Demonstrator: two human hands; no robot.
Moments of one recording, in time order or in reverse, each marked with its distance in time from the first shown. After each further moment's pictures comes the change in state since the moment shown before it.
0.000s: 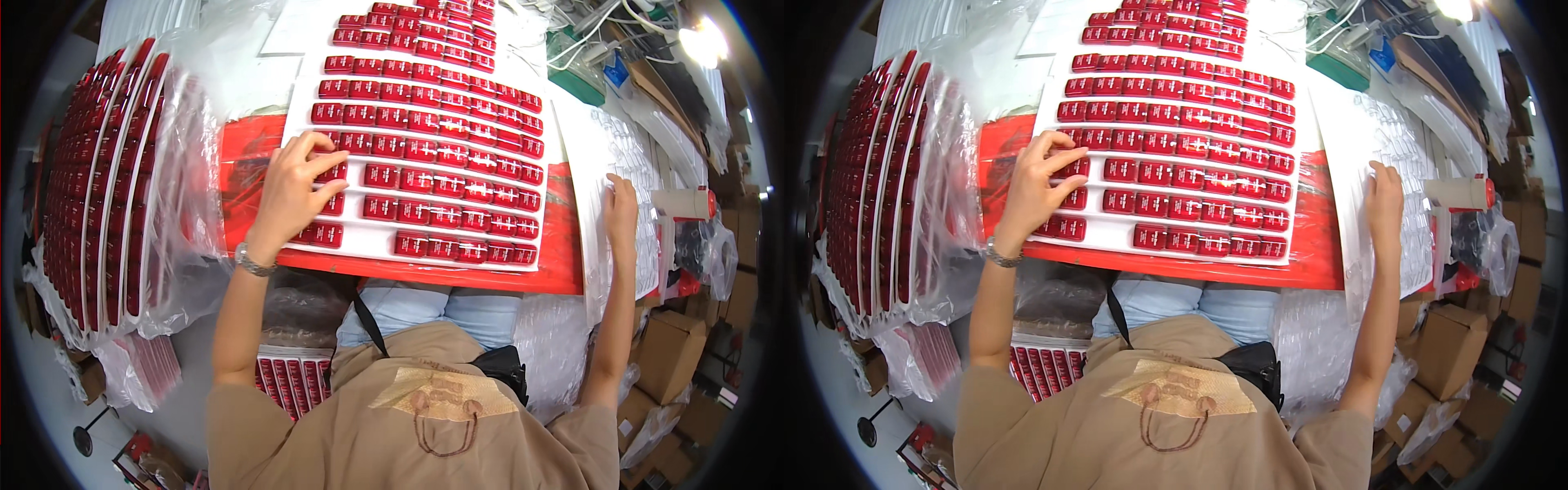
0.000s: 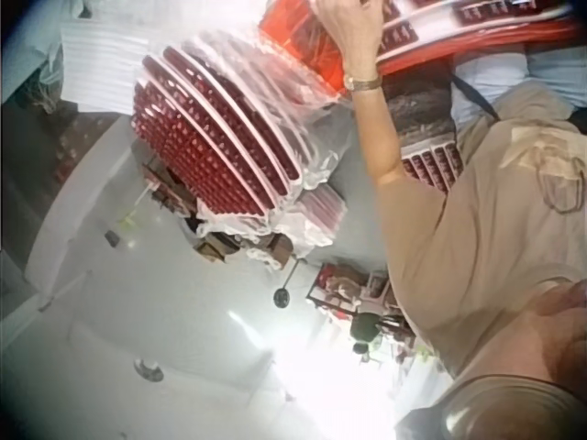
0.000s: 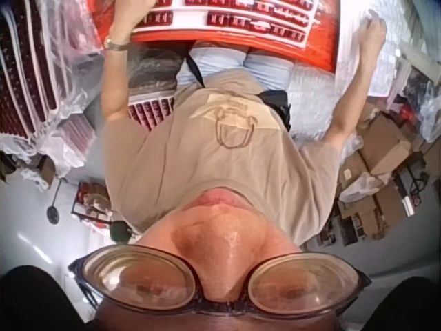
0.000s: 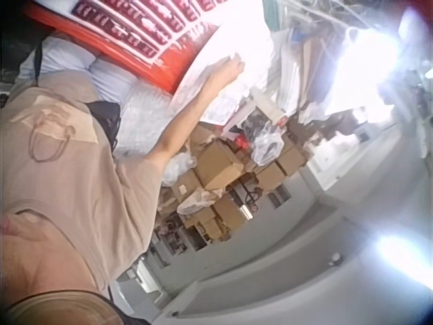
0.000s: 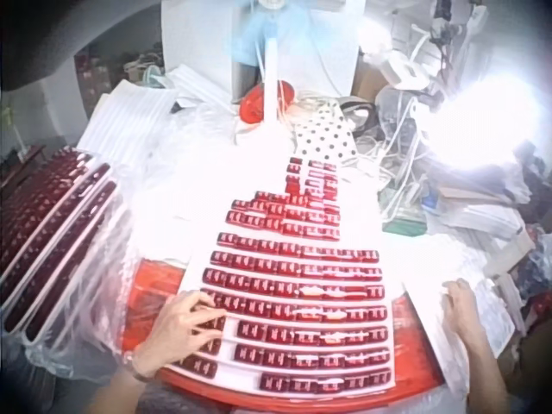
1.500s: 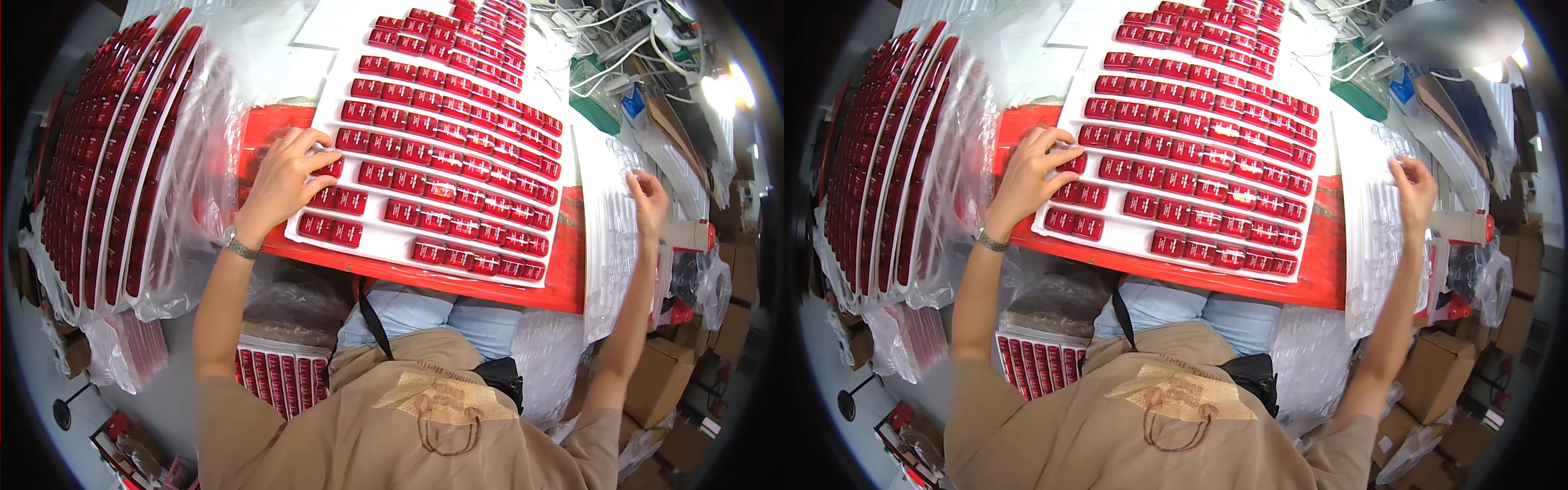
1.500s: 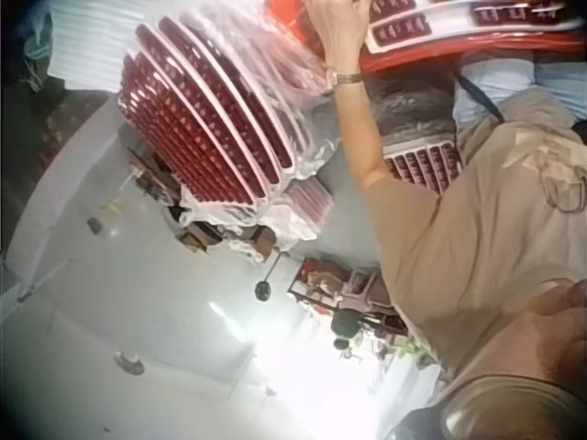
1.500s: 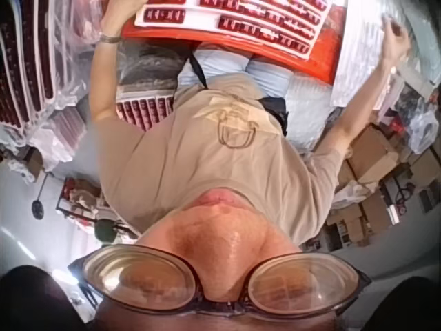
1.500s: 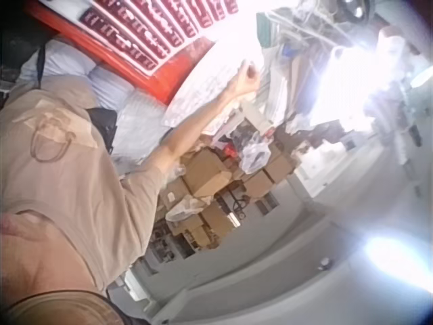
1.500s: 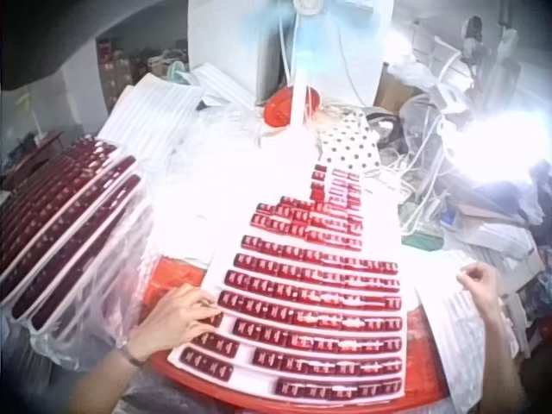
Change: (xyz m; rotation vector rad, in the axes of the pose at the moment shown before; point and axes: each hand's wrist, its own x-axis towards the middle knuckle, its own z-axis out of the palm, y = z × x) left_hand -0.011 -0.030 -0.027 0.082 -0.034 0.068; right_hand 0.066 0.009 -0.013 0.722 0.126 0.245
